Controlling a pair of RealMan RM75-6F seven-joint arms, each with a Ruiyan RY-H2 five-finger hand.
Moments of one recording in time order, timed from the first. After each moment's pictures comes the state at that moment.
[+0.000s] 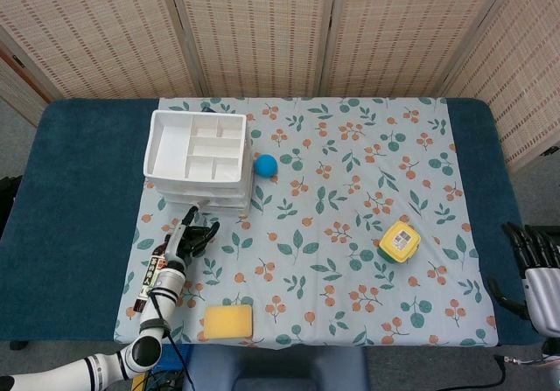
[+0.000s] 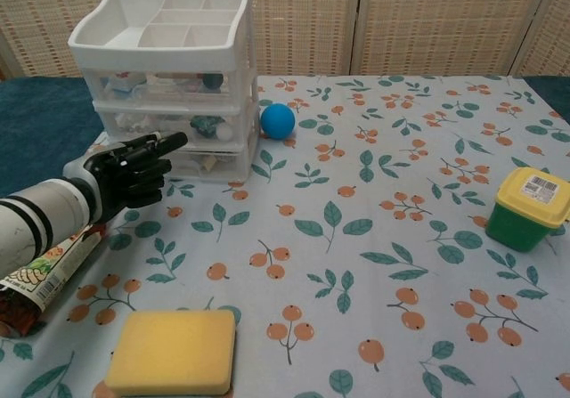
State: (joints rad) left arm -0.50 -1.80 -0.45 -1.47 0.85 0.90 -0.60; right arm -0.01 -1.04 0.04 -1.68 -1.56 1.58 0.06
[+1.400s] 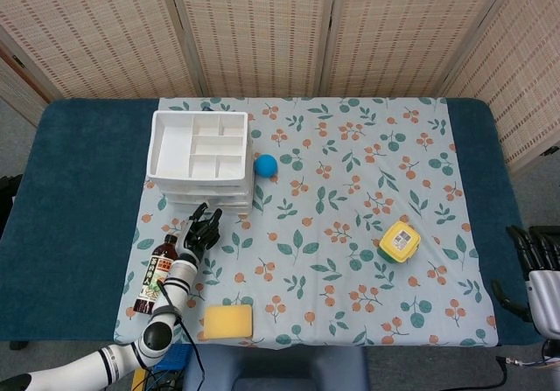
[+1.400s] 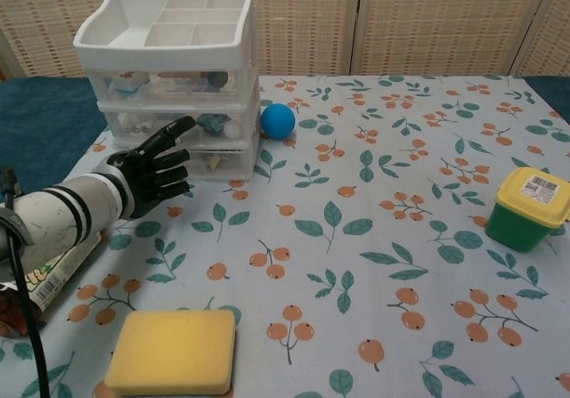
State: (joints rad) left arm -0.52 -1.89 -0.58 -1.39 0.76 0.79 -0.76; right arm -0.02 -1.05 0.04 -1.67 -1.53 1.57 0.06
